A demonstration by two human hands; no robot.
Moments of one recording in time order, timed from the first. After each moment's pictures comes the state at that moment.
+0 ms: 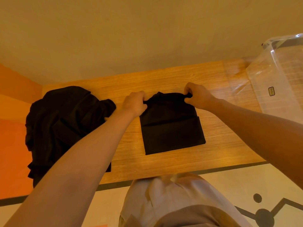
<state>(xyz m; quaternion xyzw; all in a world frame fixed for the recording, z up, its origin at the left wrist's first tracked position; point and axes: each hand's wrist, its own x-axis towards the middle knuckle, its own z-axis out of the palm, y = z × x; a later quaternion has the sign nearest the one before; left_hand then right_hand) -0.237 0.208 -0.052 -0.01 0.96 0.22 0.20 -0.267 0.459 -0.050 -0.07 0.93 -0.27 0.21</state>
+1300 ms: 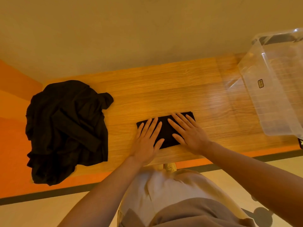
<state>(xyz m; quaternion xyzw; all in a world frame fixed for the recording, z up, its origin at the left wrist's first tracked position) -0.065 0.247 -0.116 0.16 0.98 0.11 0.07 -0.110 0.473 -0.108 -0.30 0.95 -0.04 0.12</state>
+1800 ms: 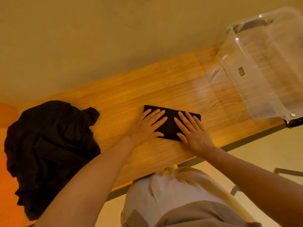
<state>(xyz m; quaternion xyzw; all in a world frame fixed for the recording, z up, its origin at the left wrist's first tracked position) -0.167 0.249 -0.108 0.46 0.88 0.03 0.08 -0.085 0.490 -0.112 -0.14 0.99 -0.04 0.09</state>
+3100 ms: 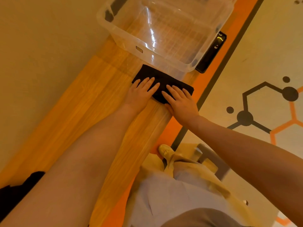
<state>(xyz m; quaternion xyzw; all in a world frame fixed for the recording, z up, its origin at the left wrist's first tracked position) -0.198 0.496 -0.064 0.60 0.78 -0.15 0.08 -0.035 0.602 -0.106 0.19 0.98 -0.06 -0.03</state>
